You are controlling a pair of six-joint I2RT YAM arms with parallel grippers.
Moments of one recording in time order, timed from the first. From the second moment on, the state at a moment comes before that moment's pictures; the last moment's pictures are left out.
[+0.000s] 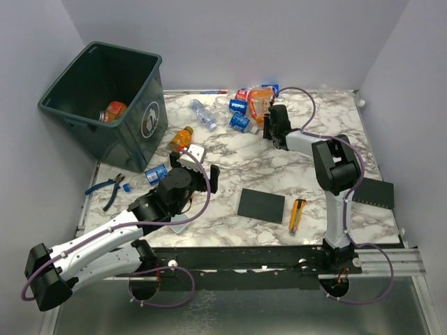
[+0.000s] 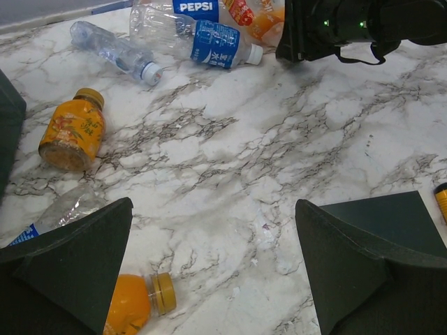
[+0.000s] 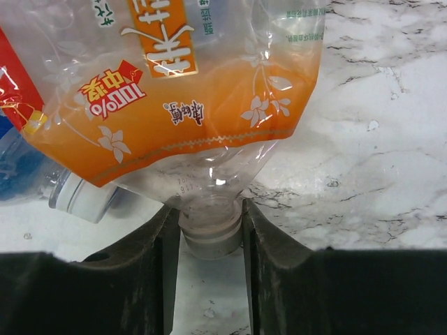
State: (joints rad) left arm -0.92 0.86 0.65 -0.04 -0.49 -0.18; right arm 0.34 2.16 1.41 0.12 0.24 0.17
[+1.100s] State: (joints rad) left arm -0.94 0.71 0.57 0.18 -0.15 0.61; right arm 0.44 1.03 1.02 -0.64 -0.46 0.44
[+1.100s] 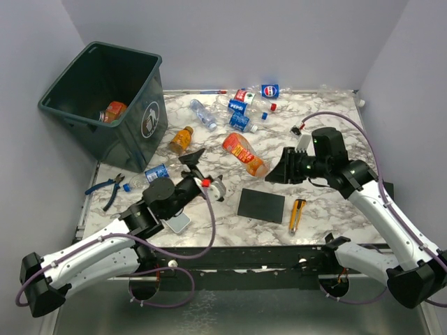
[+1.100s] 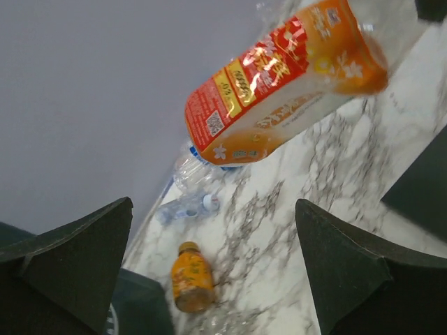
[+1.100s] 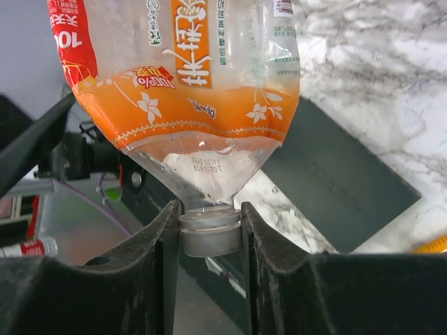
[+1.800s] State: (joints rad) left arm -1.01 1.04 0.90 -0.12 0.02 1.19; right arm 0.46 1.03 1.07 -0.86 -0.48 0.30
